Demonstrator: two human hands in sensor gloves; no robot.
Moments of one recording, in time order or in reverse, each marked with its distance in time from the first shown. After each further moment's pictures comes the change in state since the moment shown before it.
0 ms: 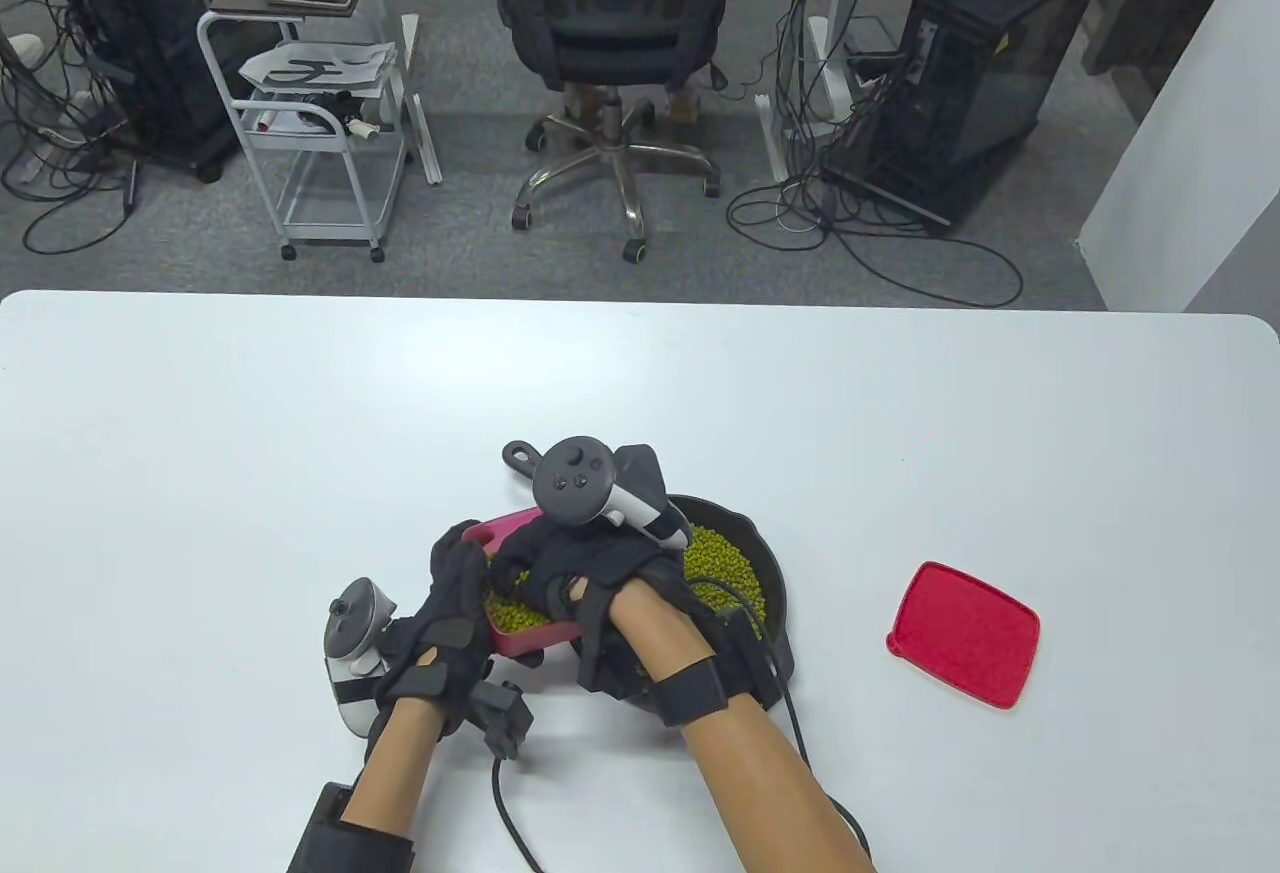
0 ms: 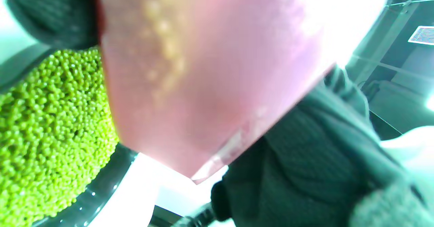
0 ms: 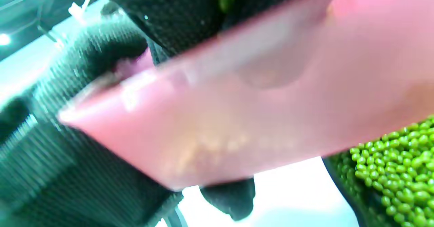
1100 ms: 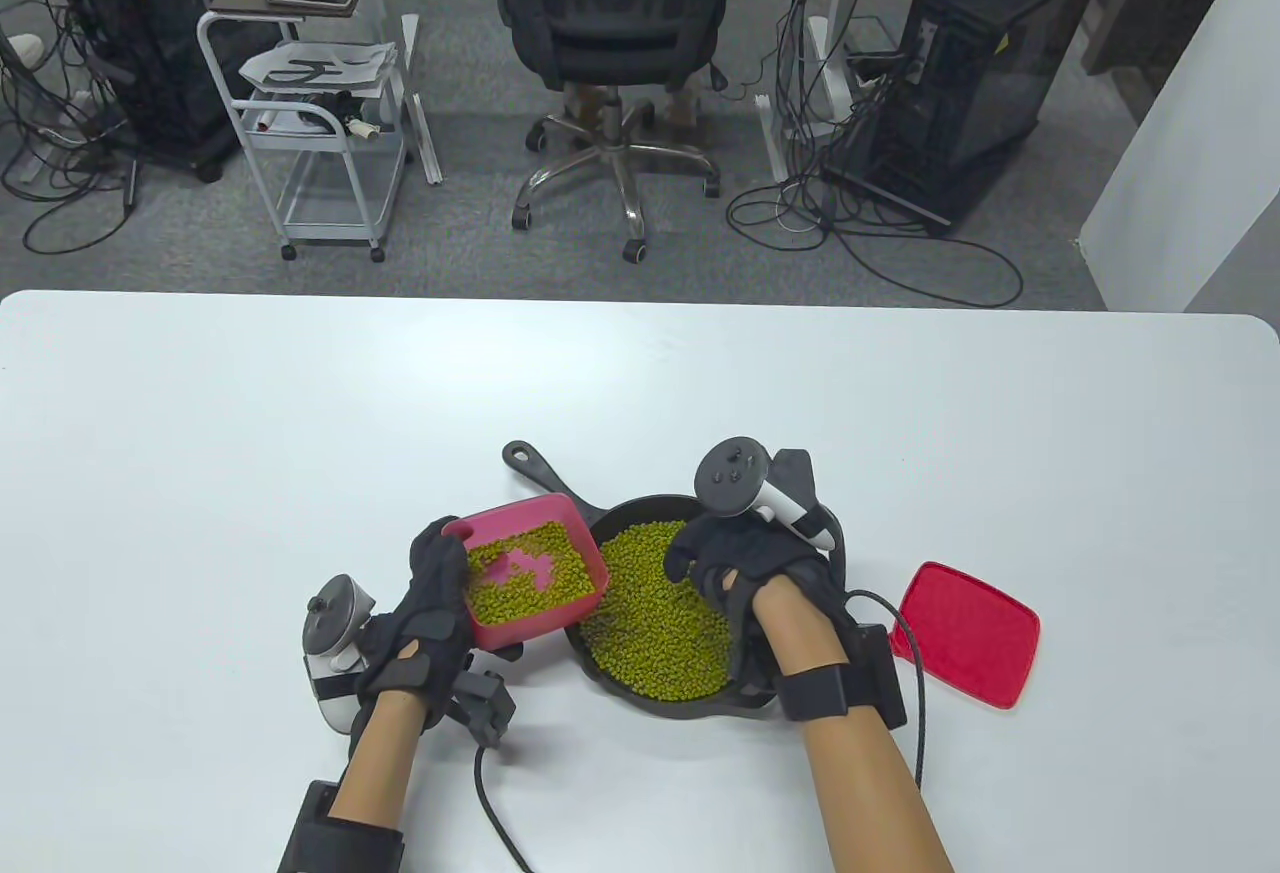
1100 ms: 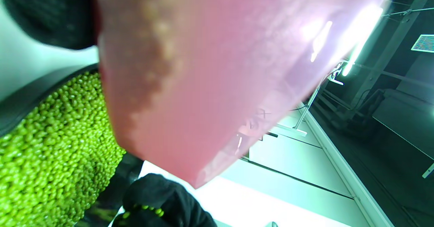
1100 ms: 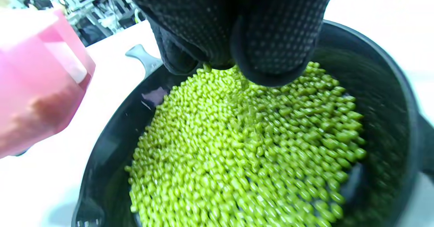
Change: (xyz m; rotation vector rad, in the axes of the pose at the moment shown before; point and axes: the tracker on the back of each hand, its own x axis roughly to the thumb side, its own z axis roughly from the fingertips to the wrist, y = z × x) left_hand 0.005 0.014 0.000 0.044 0.011 -0.011; right_hand -0.124 -0.028 0.043 0.041 0.345 0.113
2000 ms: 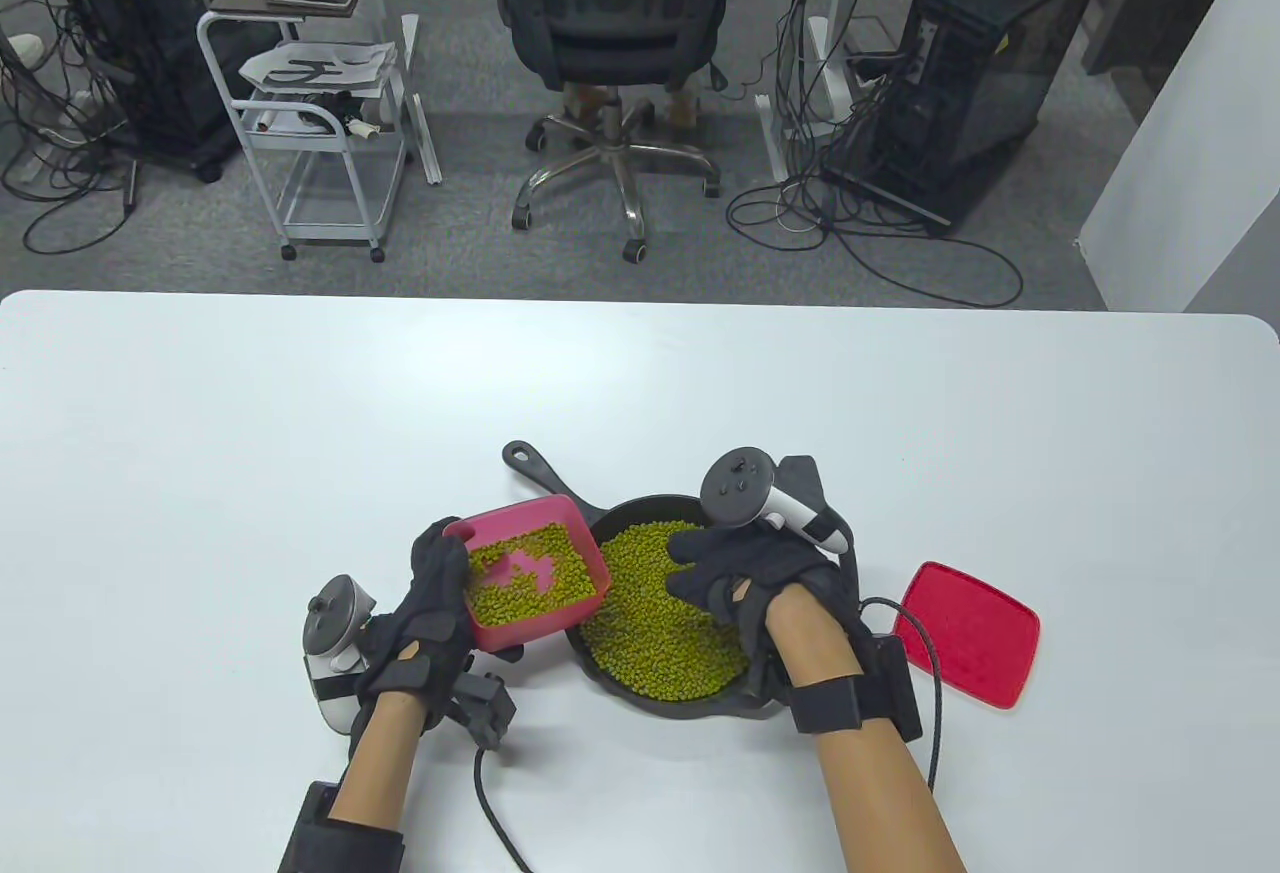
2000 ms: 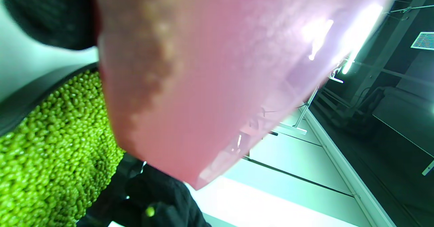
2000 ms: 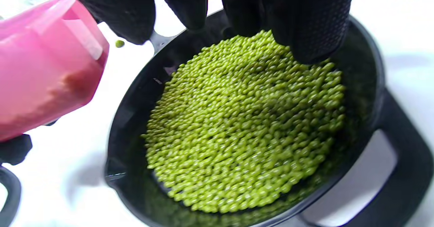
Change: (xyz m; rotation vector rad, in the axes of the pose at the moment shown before) left_hand 0.000 0.000 0.000 -0.005 -0.002 -0.005; right_hand -0.001 0.004 0.006 0.111 -0.048 -0.041
